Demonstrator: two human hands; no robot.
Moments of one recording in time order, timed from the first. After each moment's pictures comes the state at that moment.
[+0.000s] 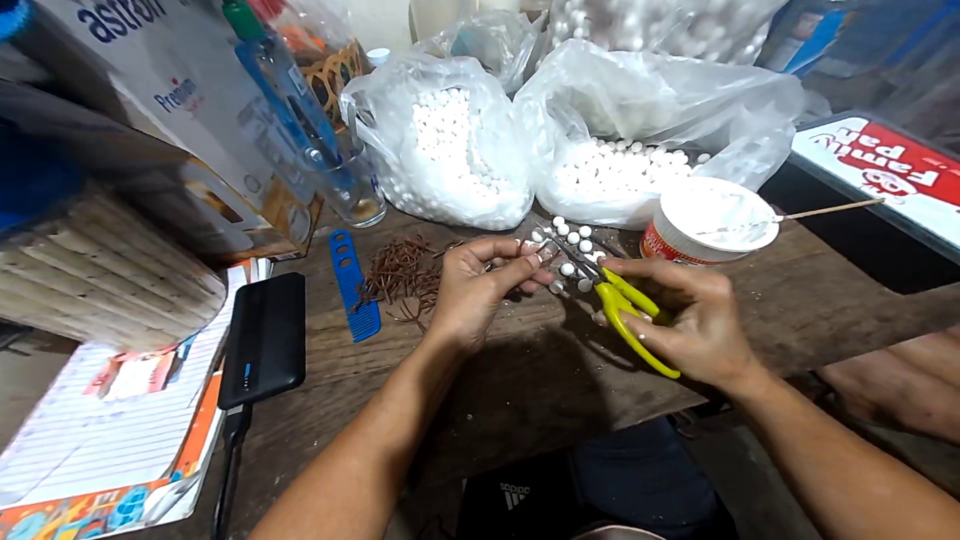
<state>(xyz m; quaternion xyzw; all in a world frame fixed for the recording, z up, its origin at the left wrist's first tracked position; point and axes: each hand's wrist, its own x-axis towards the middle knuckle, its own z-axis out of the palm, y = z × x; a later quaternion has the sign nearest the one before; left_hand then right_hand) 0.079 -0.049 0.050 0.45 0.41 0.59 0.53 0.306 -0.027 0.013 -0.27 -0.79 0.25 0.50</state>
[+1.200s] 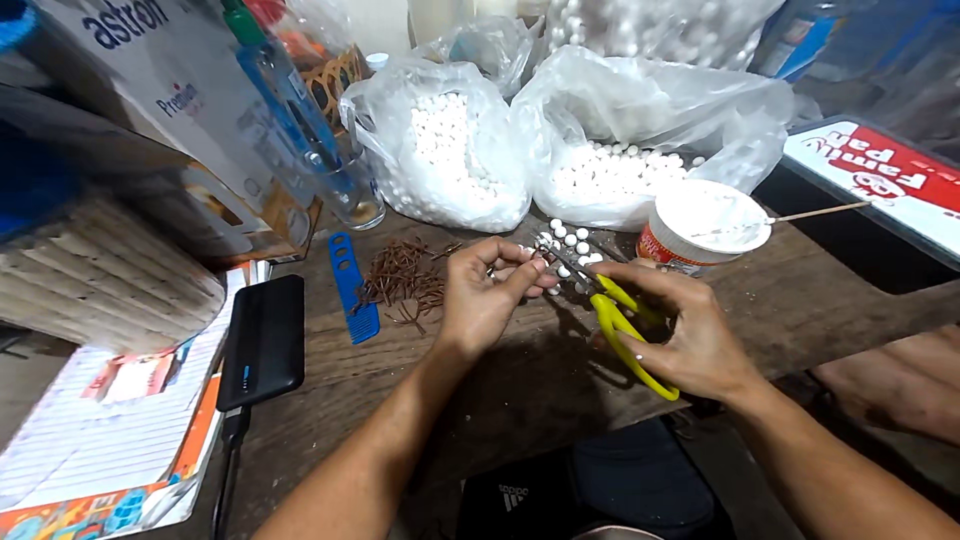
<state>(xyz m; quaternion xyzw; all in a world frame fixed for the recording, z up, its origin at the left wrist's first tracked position) 0.086 -0.053 0.047 0.54 0.42 0.60 0.42 0.304 -0.042 0.020 -0.34 -0.79 0.24 0.44</state>
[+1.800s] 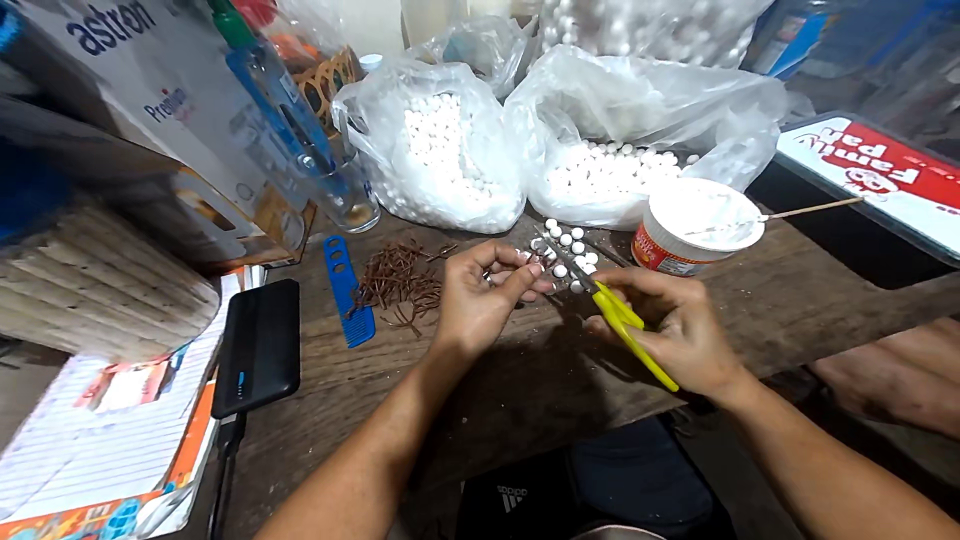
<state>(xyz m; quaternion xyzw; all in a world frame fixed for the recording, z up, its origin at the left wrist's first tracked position) 0.085 -0.053 0.045 0.57 0.43 0.58 0.40 0.299 -0.039 0.016 -0.29 -0.77 0.31 0.48</state>
